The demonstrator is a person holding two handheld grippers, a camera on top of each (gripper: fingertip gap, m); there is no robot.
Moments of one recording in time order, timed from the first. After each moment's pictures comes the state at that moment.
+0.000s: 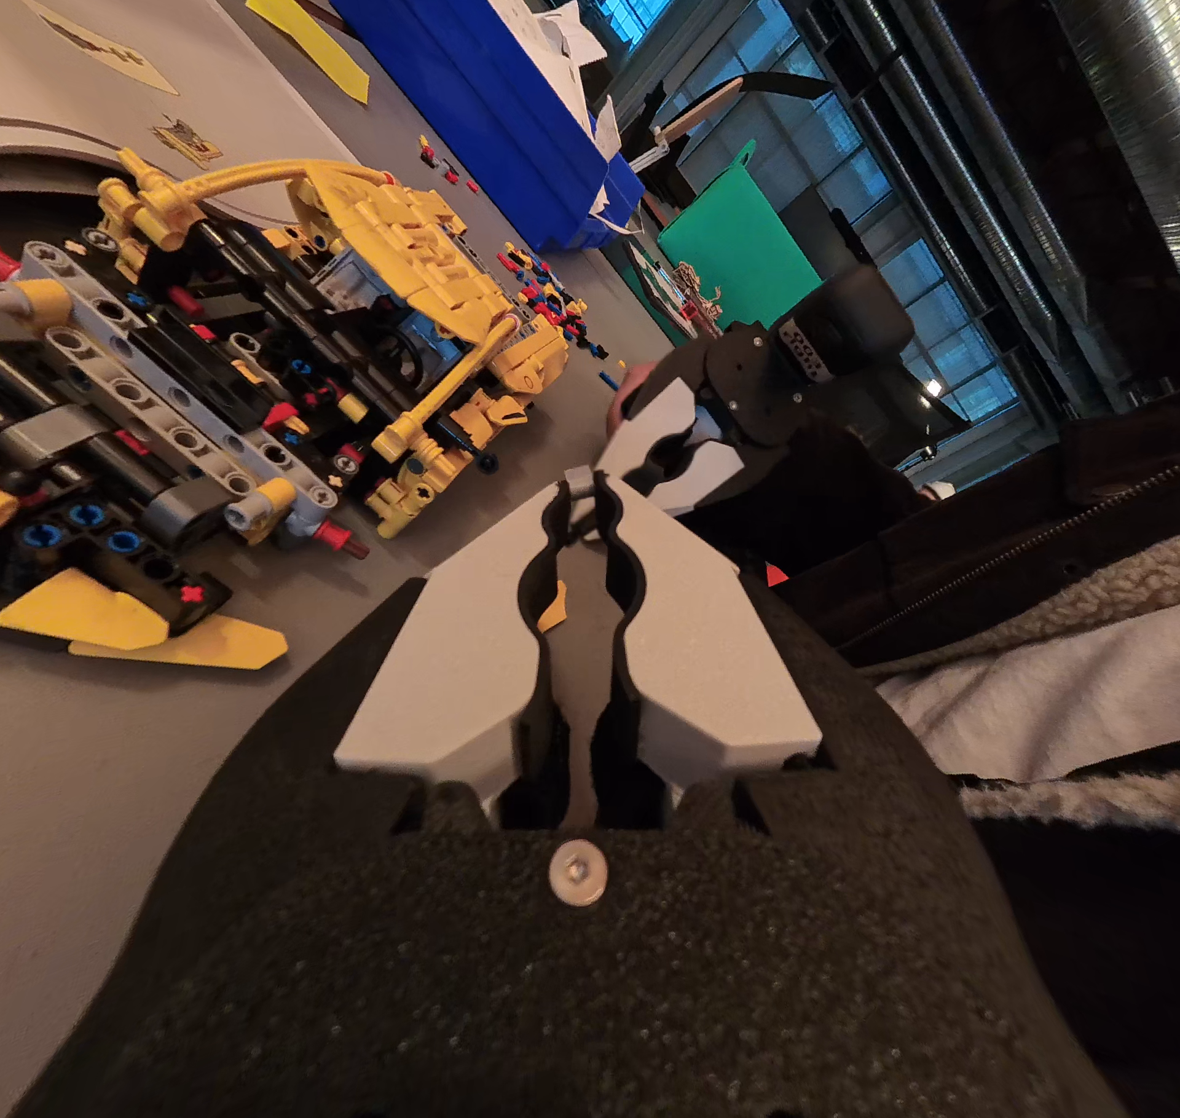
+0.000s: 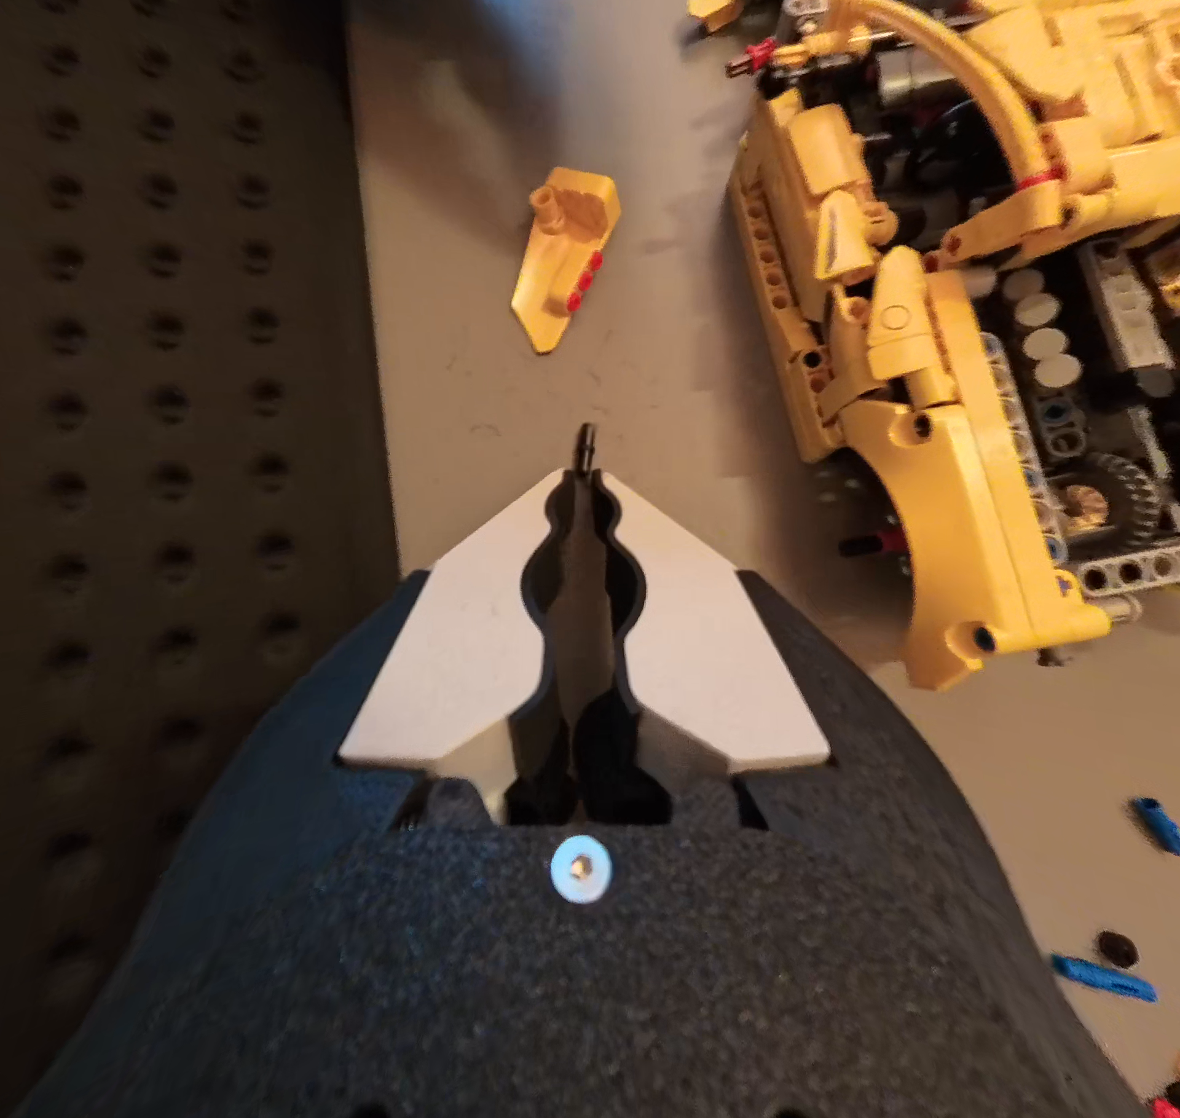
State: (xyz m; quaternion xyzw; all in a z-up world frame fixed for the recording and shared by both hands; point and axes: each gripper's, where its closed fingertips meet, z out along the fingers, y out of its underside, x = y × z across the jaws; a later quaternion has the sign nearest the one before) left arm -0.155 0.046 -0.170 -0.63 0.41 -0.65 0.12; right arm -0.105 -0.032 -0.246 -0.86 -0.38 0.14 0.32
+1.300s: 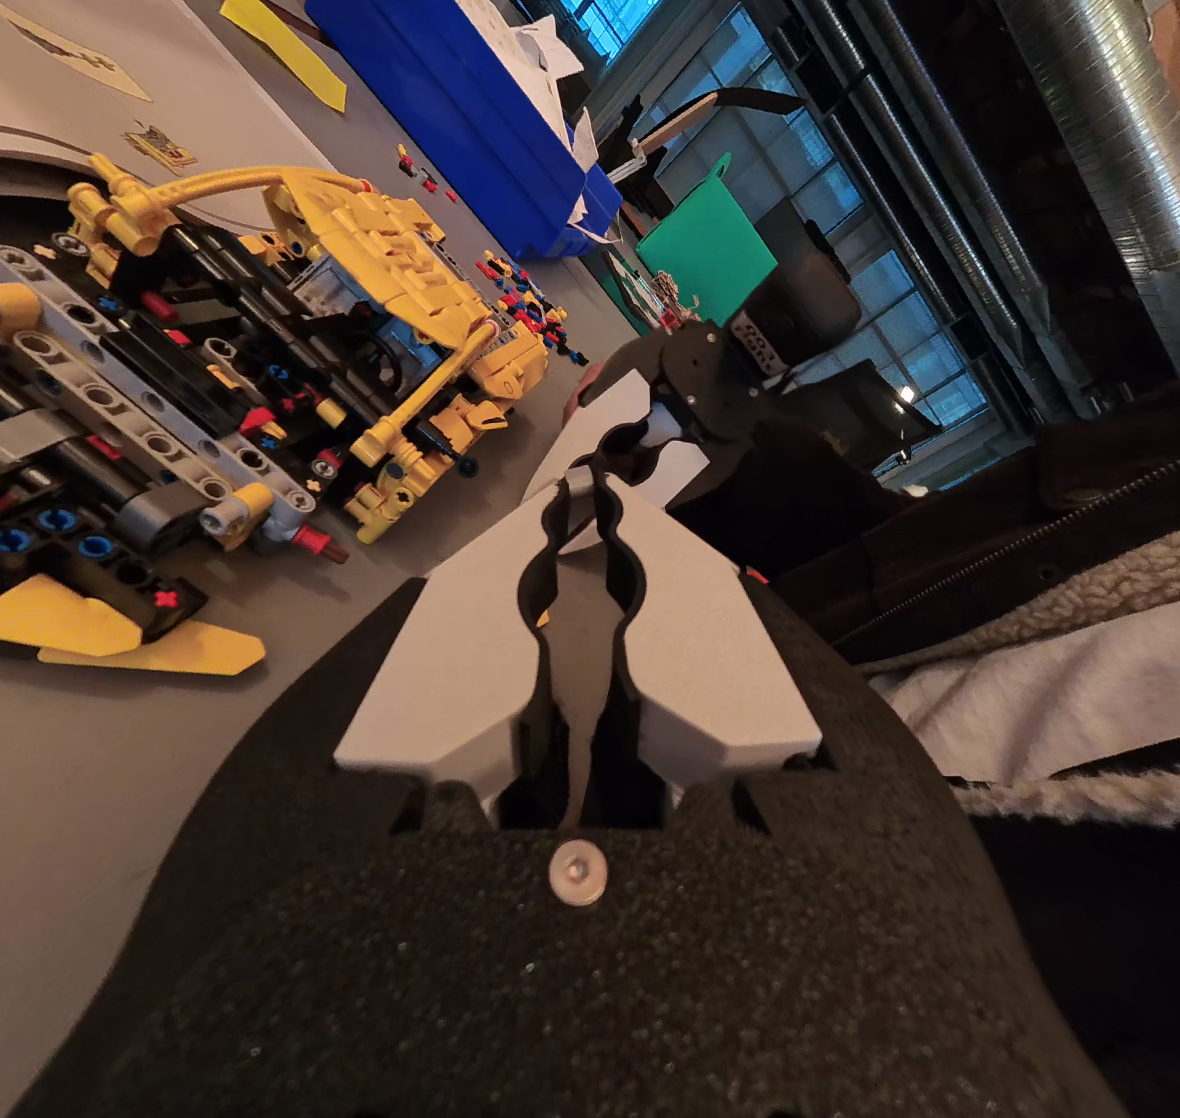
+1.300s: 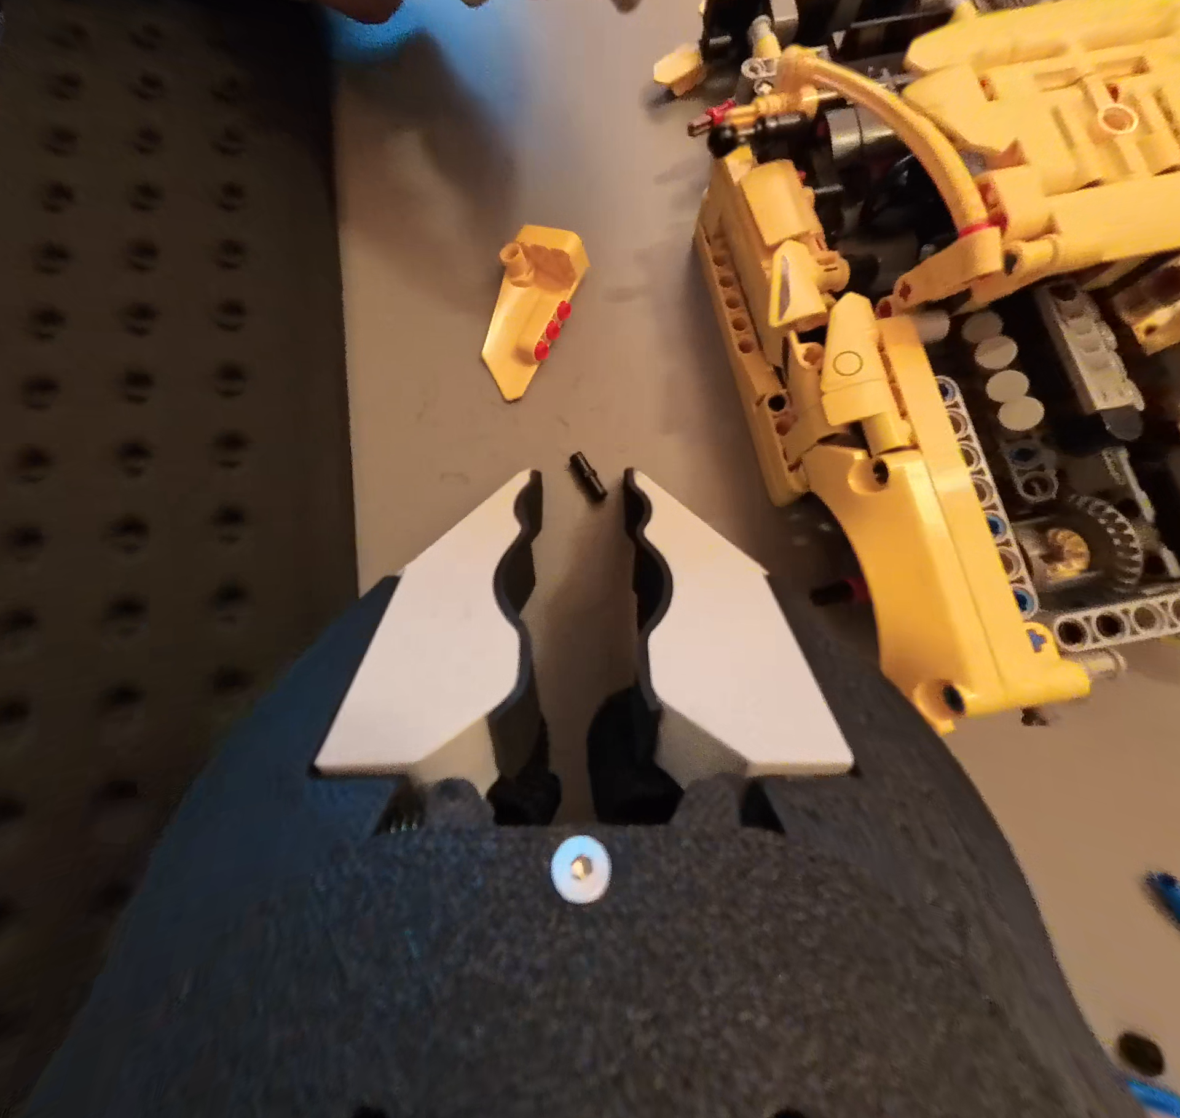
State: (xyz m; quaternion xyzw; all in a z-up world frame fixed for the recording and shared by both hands) left arm -0.157 0.044 -0.164 -0.62 0.41 -0.66 0.12; right arm -0.108 -0.014 -0.245 -0.85 -0.37 0.17 0.35
